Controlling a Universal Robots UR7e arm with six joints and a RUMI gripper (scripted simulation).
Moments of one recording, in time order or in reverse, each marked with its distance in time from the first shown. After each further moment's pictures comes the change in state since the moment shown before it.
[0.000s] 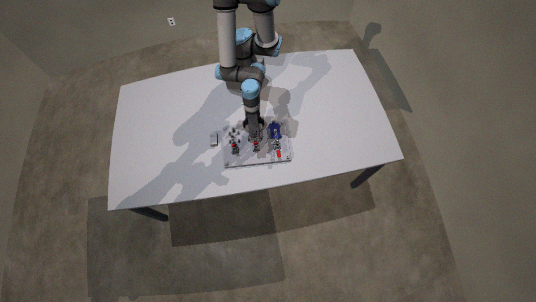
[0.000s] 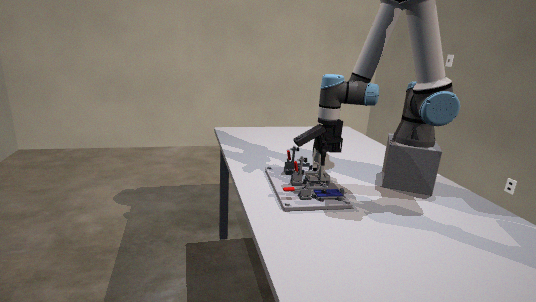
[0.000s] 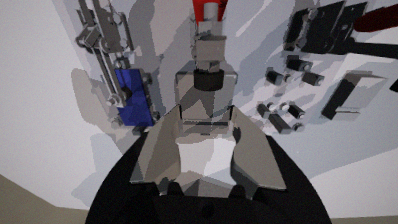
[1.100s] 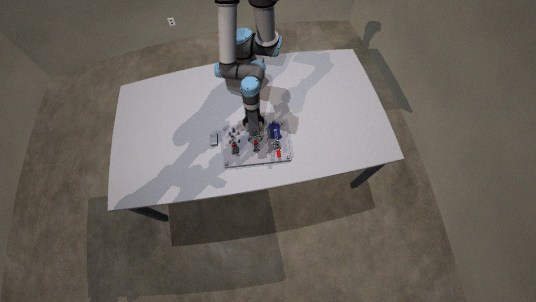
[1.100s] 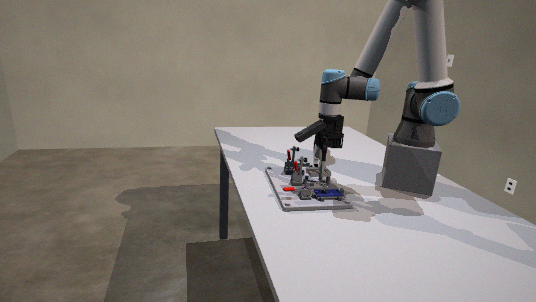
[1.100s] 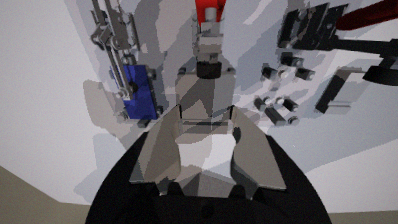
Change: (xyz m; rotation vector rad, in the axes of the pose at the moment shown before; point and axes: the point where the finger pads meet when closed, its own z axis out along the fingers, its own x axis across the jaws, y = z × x) arm -0.001 0.002 -0.016 -0.005 -0.002 0.000
